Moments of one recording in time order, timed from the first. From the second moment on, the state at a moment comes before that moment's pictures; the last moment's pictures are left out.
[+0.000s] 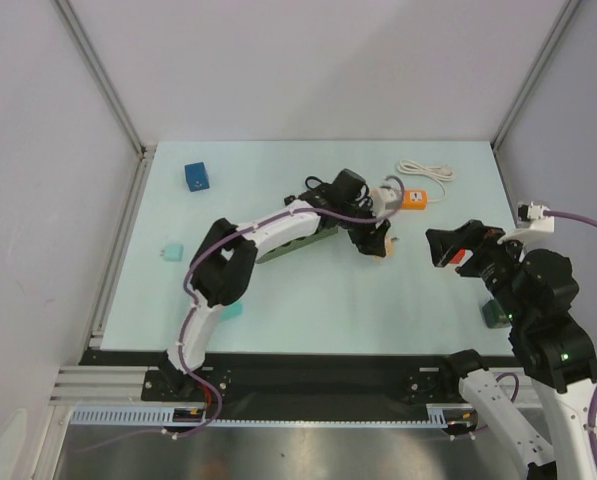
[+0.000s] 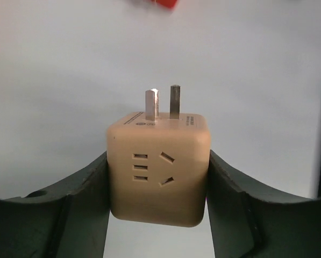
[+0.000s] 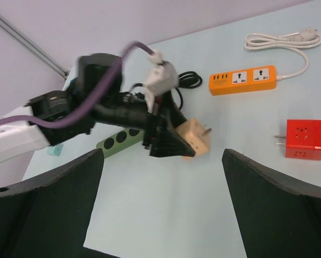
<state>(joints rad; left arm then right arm) -0.80 2.25 1.86 -0.41 0.60 0.28 0.28 0.52 1.08 -0.70 0.04 0.44</state>
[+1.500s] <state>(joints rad) -0.67 1.28 0.94 0.40 0.03 -1.72 1.05 1.22 0.88 0.76 0.59 -0.57</state>
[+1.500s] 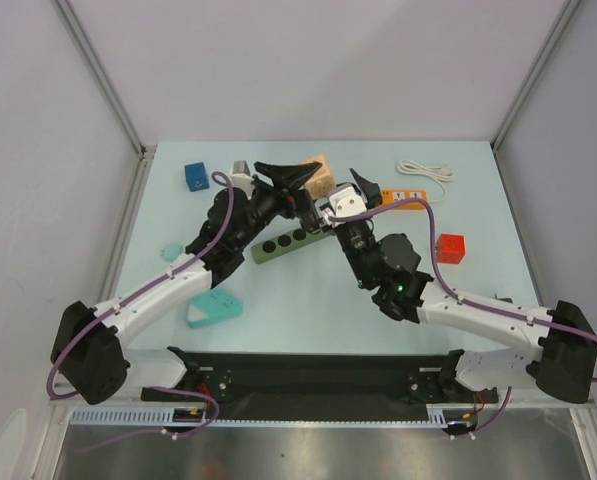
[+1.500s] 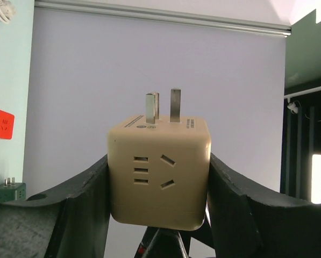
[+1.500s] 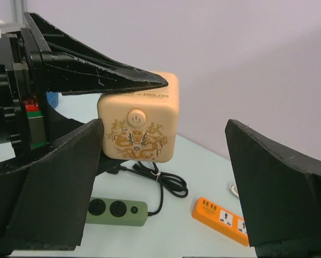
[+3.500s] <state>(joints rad) -0.67 1.02 0.76 0.25 0.03 -1.63 0.76 1.17 1.00 0.41 0.15 -0.18</state>
